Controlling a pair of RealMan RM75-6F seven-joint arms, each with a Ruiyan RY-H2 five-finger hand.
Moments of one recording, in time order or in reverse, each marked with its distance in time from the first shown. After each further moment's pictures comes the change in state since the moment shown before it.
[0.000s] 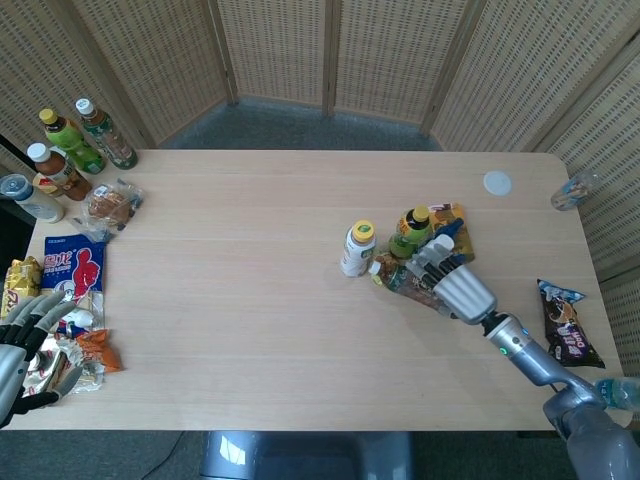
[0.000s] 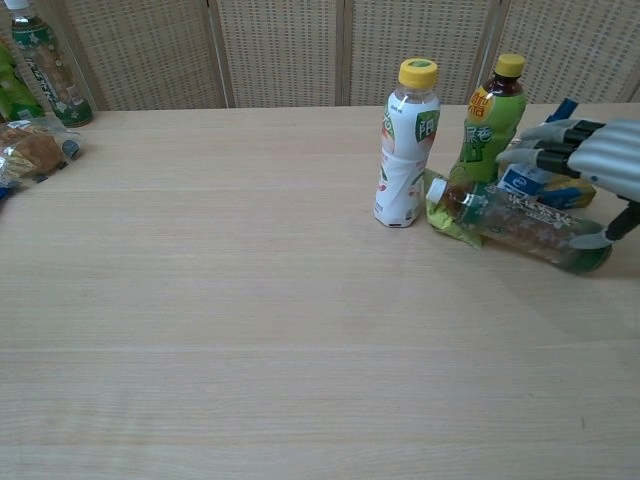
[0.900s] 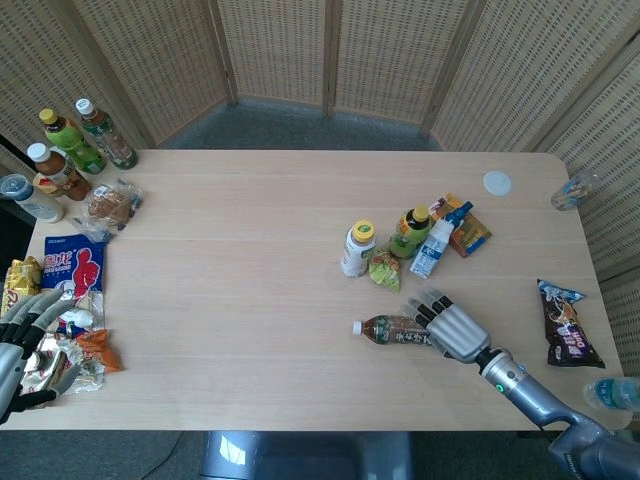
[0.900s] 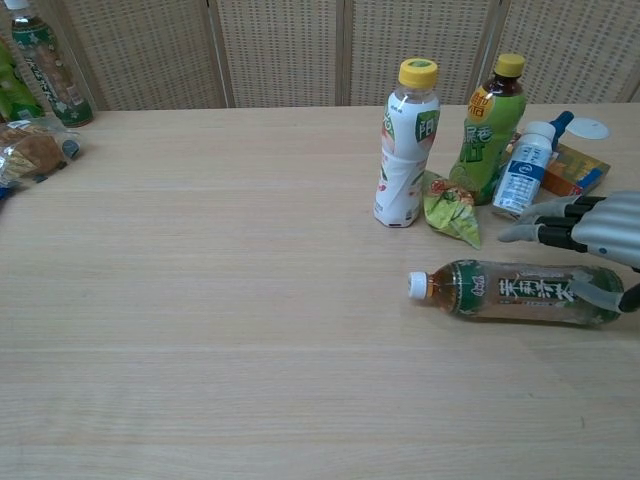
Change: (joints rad) left arm -0.009 -0.015 -0.005 0.042 -0.001 -0.001 -0.047; right arm -0.014 0.289 -0.047 -0.727 0.072 -0.227 -0.333
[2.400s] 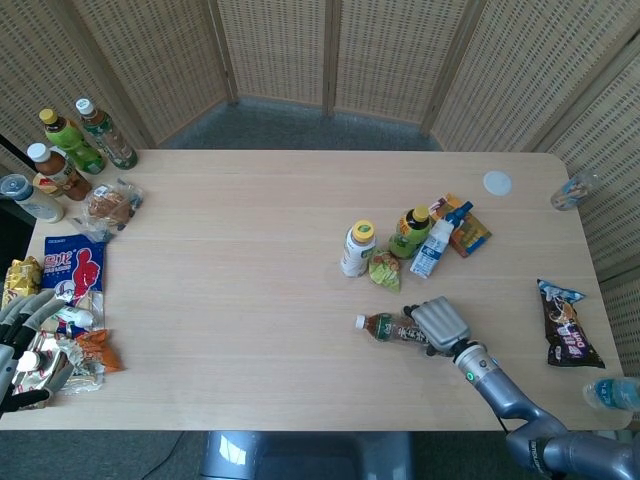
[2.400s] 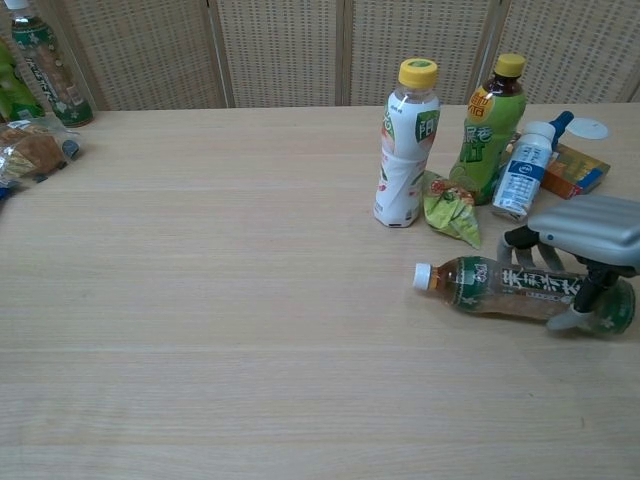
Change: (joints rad) left arm 0.005 -0.016 0.001 0.060 -0.017 0.016 -0.065; right arm 0.014 -0.049 0.149 -0.178 0.284 -0.197 -0.173
